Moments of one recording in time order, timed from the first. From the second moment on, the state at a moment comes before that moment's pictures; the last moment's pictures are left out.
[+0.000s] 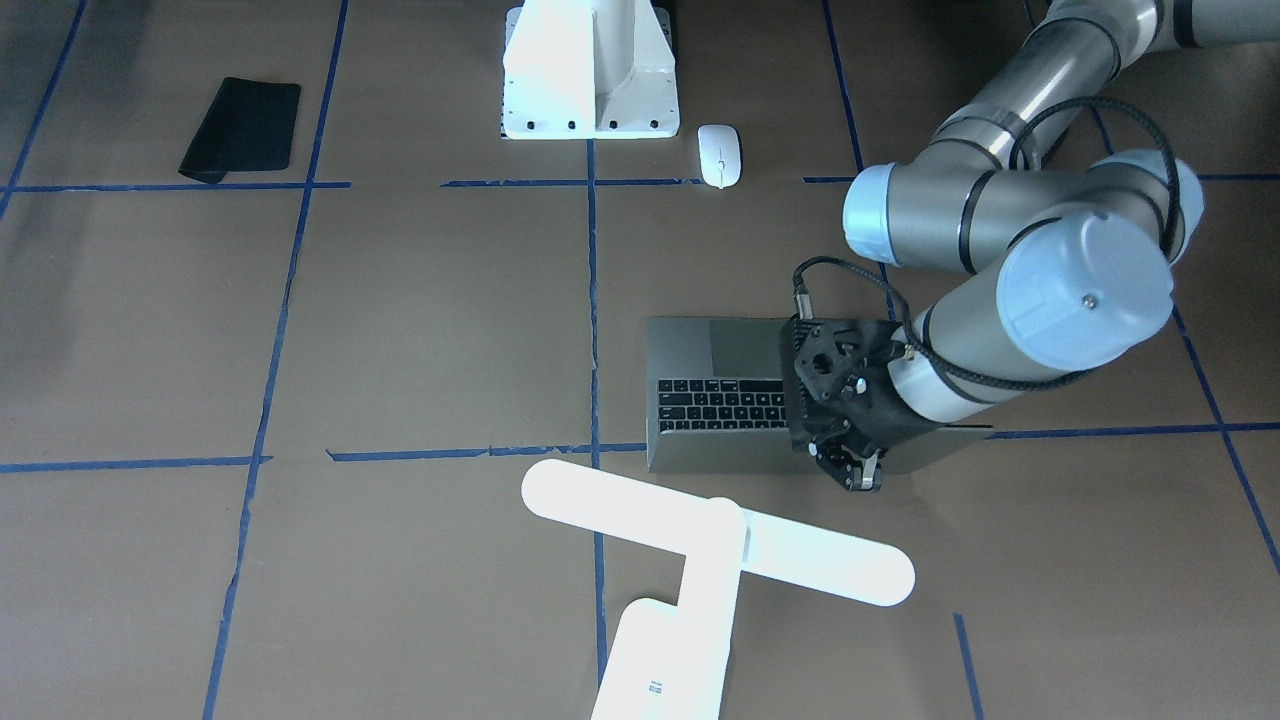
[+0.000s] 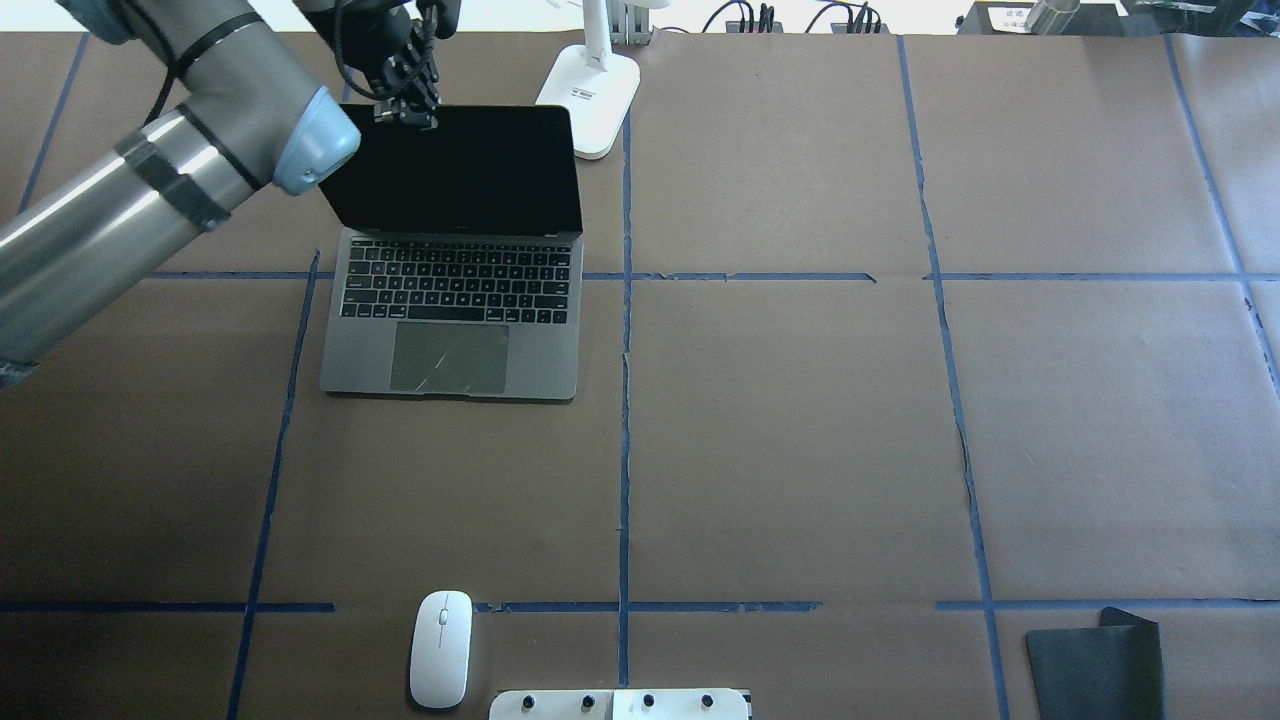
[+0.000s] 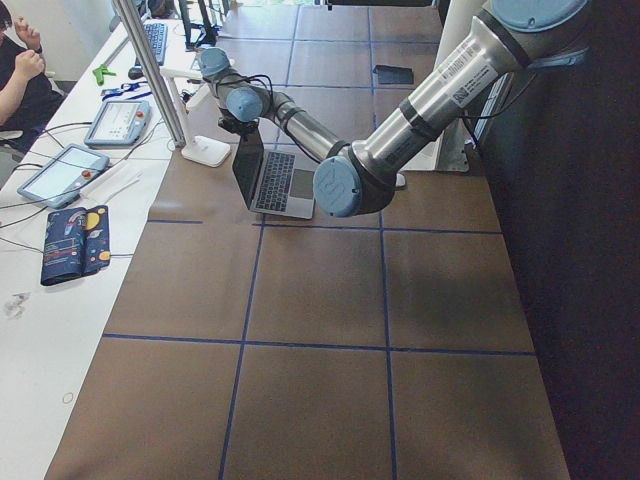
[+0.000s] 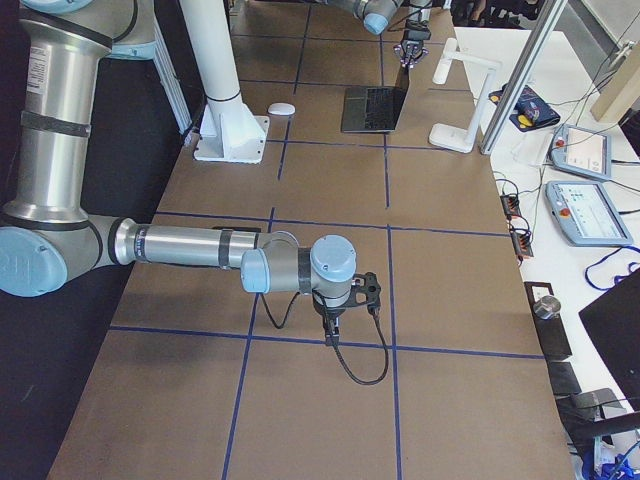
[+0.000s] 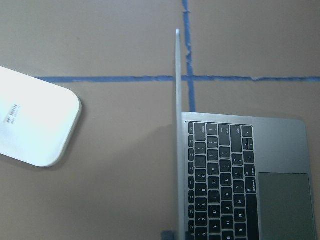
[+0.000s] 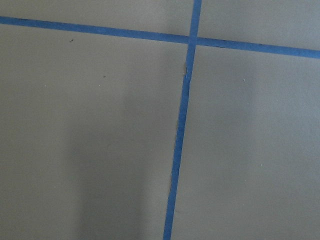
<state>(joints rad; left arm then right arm) -1.01 -2.46 -1.22 -1.77 -2.40 0.68 1.50 -1.77 1.73 -1.46 2.37 -0.02</state>
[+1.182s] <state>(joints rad) -1.06 -2.42 -1.23 -1.81 -2.42 0.66 1.50 -1.78 1.73 -1.46 2.38 -0.02</state>
